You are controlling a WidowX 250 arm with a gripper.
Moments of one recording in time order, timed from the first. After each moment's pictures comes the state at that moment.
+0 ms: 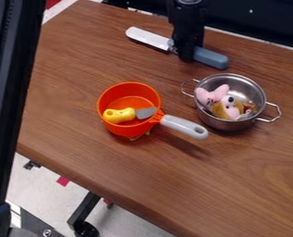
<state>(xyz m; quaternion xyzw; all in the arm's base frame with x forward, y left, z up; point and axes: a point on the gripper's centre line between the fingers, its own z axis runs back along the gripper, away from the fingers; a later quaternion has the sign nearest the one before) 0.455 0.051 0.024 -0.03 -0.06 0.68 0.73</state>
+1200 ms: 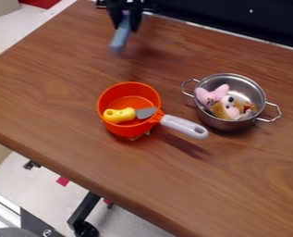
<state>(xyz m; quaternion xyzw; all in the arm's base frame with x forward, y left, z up) 0.411 0.148 0.078 0.01 -0.11 0.14 0.98</state>
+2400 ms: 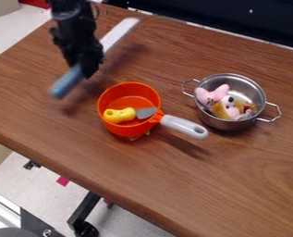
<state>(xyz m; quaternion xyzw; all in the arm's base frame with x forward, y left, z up) 0.302 0.159 0.047 0.02 -0.09 0.00 1.00</state>
